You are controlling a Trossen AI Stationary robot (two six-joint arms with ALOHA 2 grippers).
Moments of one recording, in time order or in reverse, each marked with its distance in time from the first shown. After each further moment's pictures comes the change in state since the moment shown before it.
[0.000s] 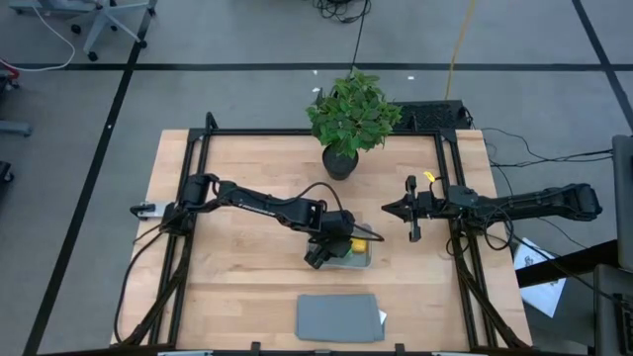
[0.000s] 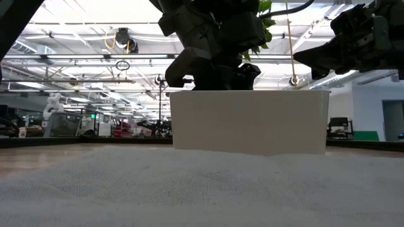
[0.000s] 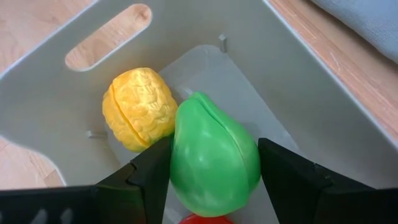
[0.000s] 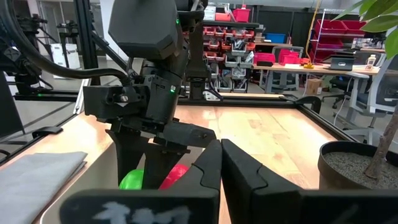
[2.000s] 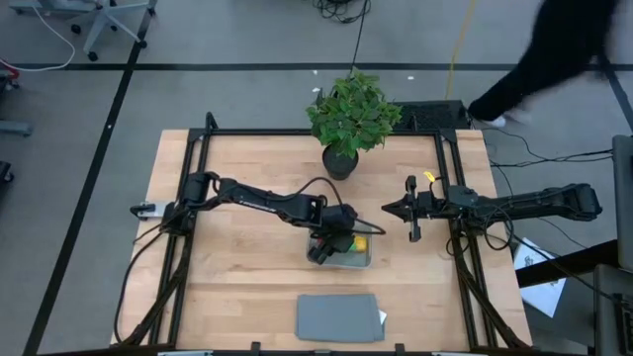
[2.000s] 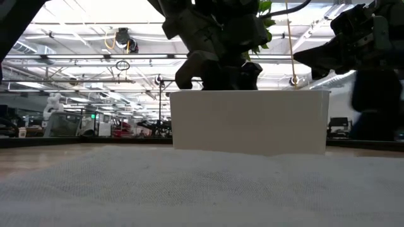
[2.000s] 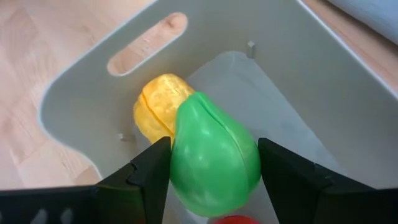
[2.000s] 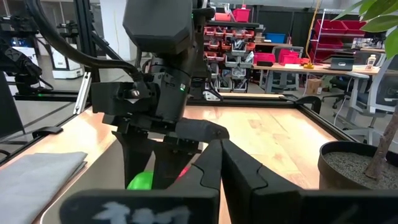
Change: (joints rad) left arm 0.026 0.000 0.000 0.050 -0.002 0.025; right arm 0.000 0.000 0.000 0.000 0.000 0.000
